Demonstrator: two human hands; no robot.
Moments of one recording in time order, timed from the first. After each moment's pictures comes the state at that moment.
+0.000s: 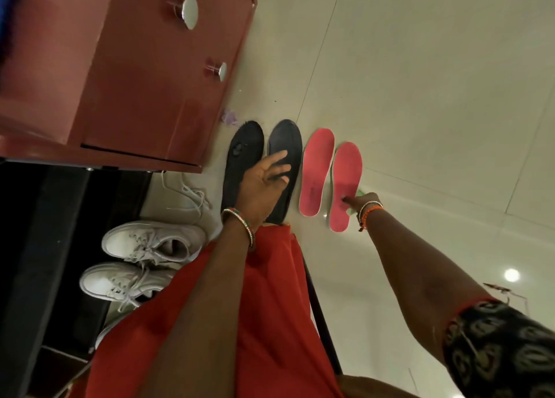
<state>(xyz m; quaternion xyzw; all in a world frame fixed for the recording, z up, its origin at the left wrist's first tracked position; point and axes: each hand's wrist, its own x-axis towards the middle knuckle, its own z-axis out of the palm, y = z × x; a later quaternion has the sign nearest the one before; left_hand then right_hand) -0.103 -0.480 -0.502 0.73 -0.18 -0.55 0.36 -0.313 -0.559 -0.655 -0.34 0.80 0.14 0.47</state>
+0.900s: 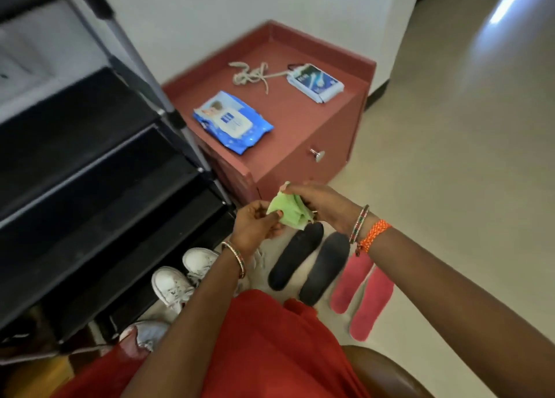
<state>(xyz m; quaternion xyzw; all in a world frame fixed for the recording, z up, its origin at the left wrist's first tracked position) -0.062 -0.391 -0.322 0.71 -0.07 -0.36 0.60 -0.120 -0.535 -0.310 -0.65 0.29 0.07 0.70</state>
